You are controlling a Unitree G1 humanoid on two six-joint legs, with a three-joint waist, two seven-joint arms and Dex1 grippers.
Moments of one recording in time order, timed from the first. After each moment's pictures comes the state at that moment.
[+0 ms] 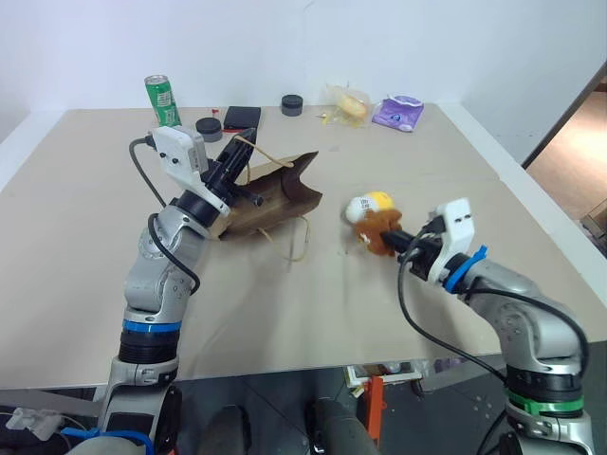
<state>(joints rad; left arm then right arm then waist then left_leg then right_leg) -0.60 0.21 0.09 -0.10 -0.49 0.20 -0.41 -0.39 -0.50 -0.24 -0.42 0.61 0.90 0.51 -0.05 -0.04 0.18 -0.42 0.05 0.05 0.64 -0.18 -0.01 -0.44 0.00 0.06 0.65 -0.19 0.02</state>
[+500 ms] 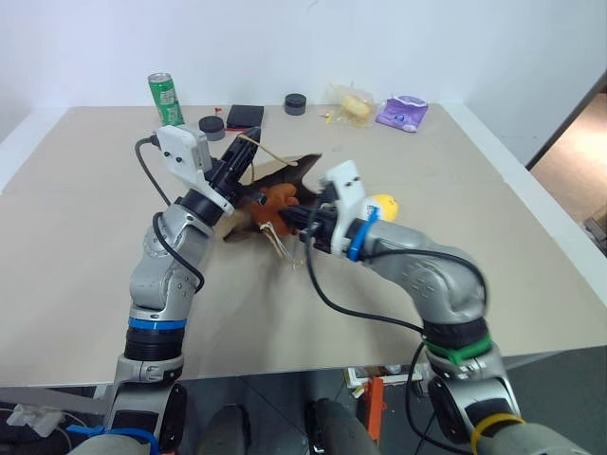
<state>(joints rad) -0.61 0.18 0.09 -0.09 -0.49 0.20 -0.42 -0.77 -0.17 0.19 -0.01 0.43 0.85 0.33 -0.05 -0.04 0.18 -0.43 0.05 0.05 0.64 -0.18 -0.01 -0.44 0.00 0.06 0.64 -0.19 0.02</state>
